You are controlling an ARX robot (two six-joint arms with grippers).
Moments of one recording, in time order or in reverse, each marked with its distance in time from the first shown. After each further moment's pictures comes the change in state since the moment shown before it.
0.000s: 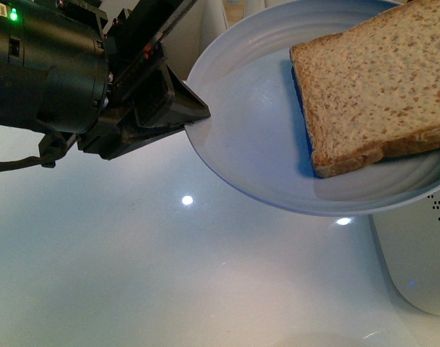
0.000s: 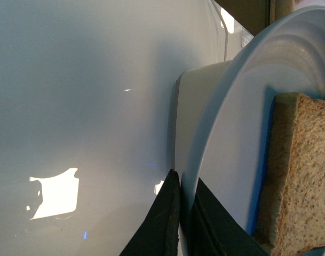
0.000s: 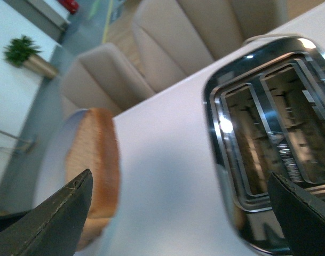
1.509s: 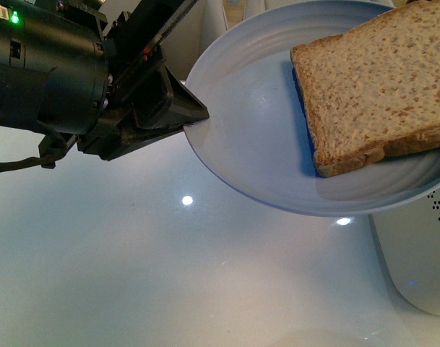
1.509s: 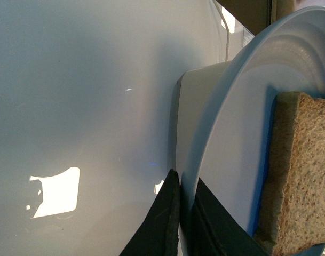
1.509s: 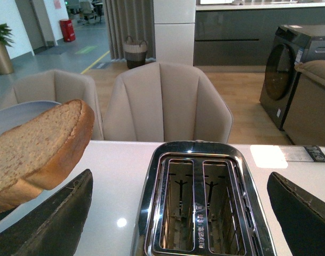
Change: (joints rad) left arm 0.003 0.006 0.002 0.000 0.002 0.001; right arm 0.009 -0.487 -0.282 0.110 0.142 -0.585
